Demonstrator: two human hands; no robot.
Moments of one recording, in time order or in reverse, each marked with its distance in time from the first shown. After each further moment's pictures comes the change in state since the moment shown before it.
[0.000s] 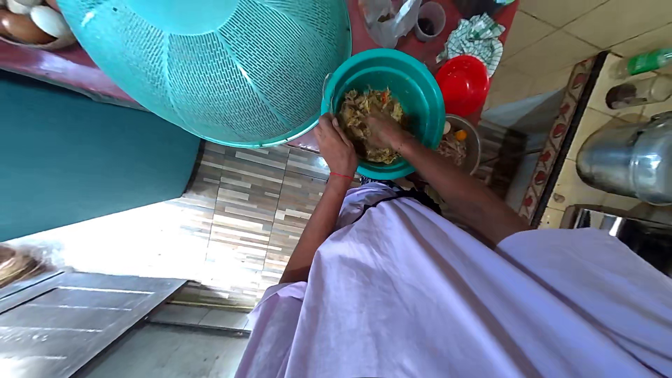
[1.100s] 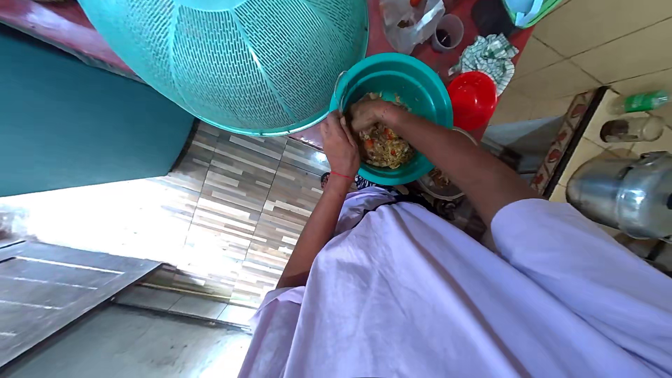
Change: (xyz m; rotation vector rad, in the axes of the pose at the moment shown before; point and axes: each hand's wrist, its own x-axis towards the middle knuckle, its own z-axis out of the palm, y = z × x) left_hand -0.001 -0.002 0.001 -0.028 0.017 0.020; right_hand 0.062 -0.044 -0.037 -0.313 -0.399 -0.121
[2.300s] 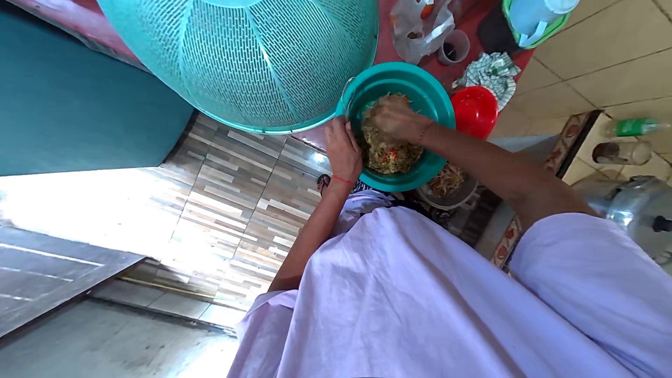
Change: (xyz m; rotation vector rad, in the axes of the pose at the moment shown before) left_hand -0.002 0.000 0.000 -0.040 -0.008 -0.022; right_hand -0.049 0.035 0.016 -0.321 0.291 -0.243
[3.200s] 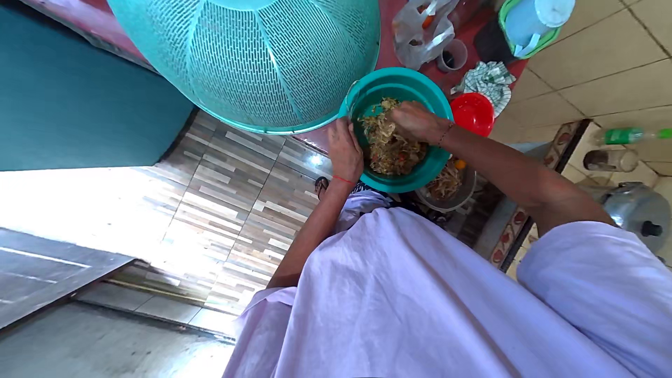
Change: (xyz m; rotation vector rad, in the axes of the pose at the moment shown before) left_hand 0.001 0.002 -0.002 0.011 -0.003 -0.011; right_hand -0.031 0.009 -0.026 0.125 -0.040 0.110
